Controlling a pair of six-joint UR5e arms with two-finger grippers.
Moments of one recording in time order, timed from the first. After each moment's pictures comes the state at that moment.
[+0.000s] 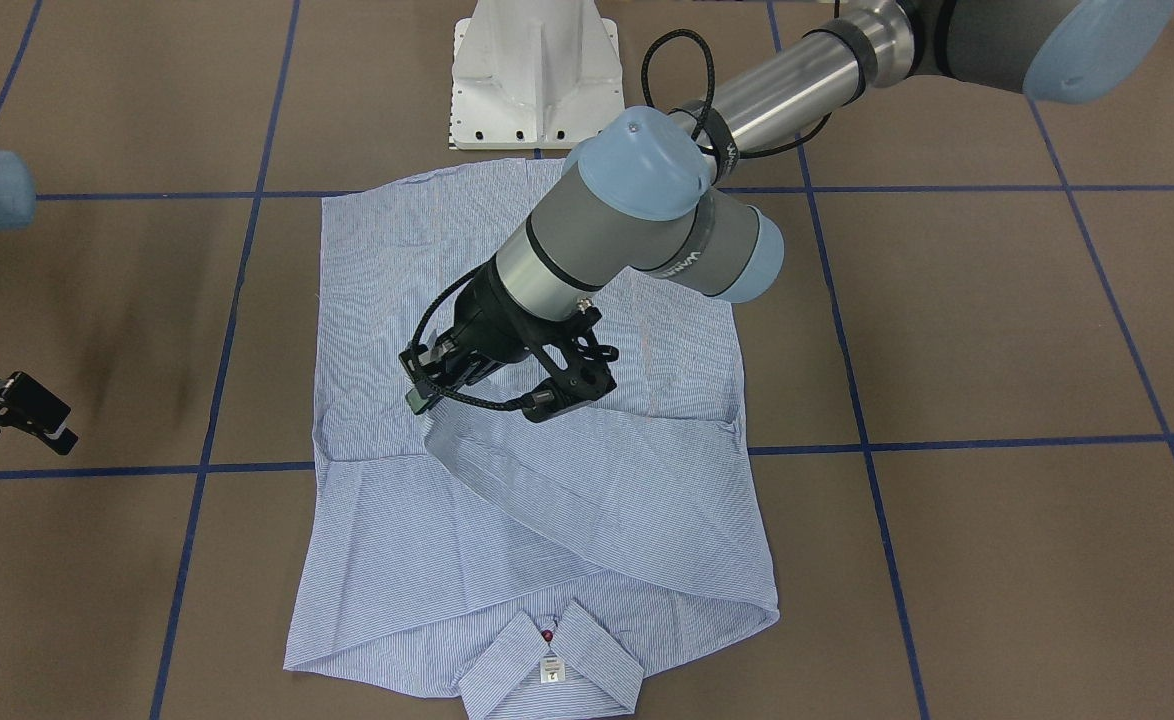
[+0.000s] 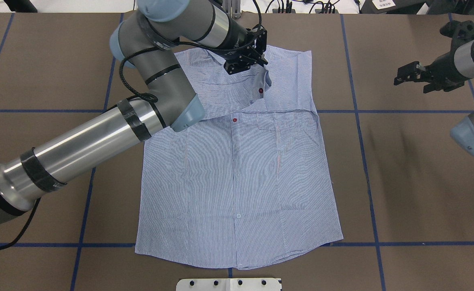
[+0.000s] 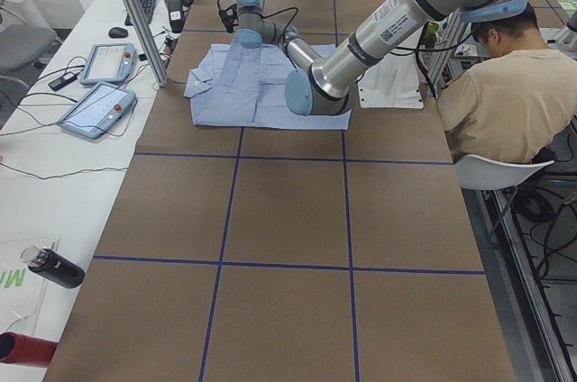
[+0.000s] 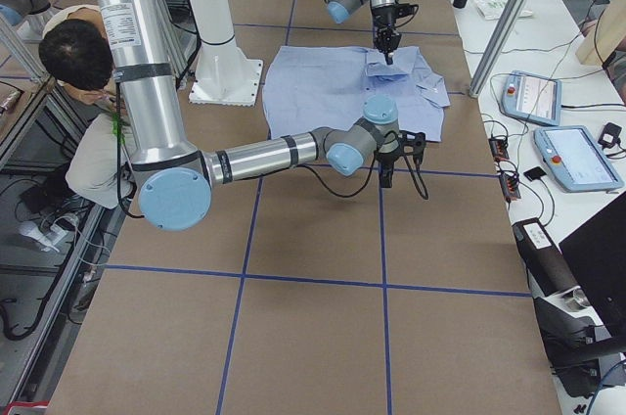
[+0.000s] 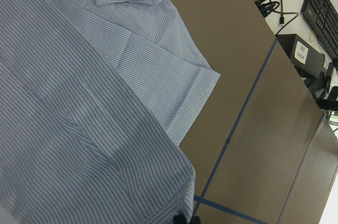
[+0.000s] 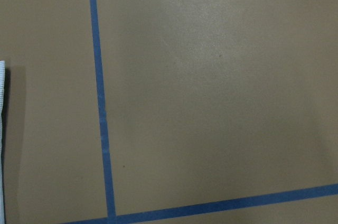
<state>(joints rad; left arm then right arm) -0.70 -2.63 -1.11 -2.43 -2.04 -1.99 1.11 -1.38 1.58 -1.01 2.16 1.02</state>
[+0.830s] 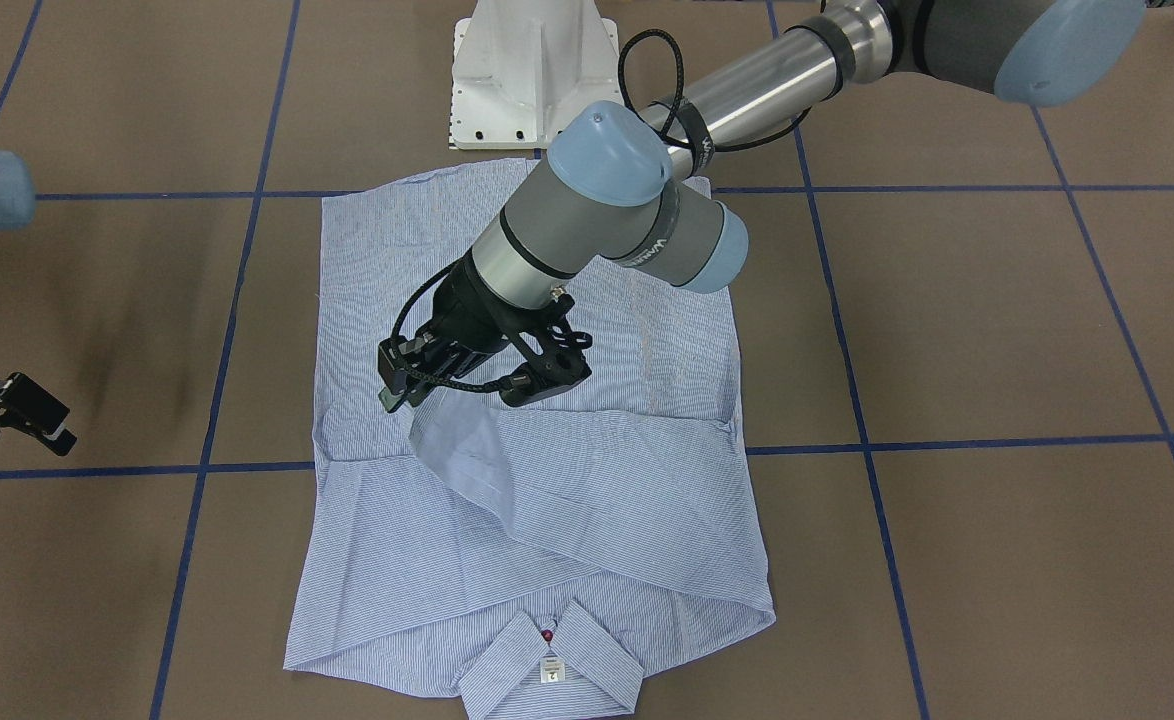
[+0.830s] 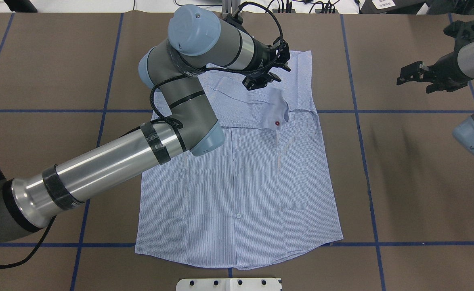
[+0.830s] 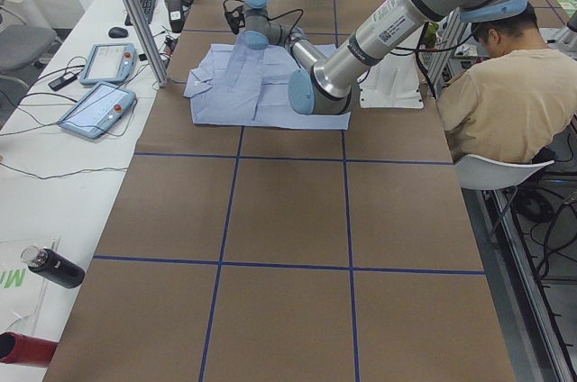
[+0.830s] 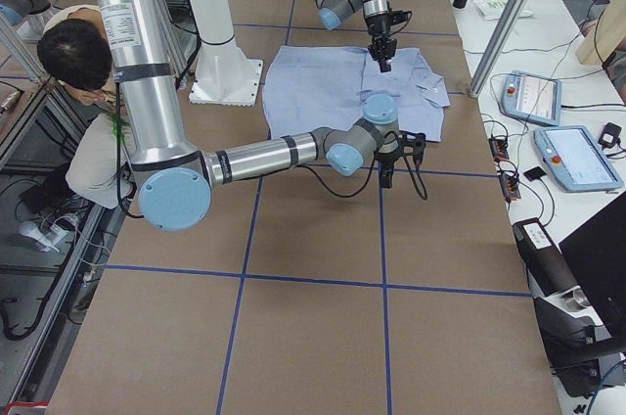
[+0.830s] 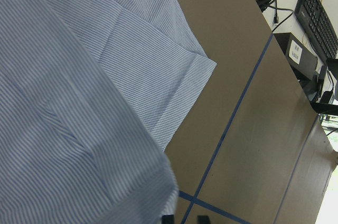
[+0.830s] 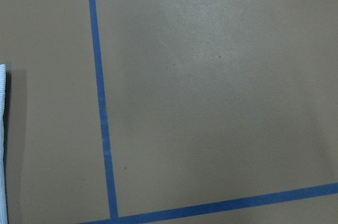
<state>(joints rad) -0.66 -2.64 -1.11 -2.46 -1.94 -1.99 1.11 -1.38 1.59 -1.00 2.16 1.05</state>
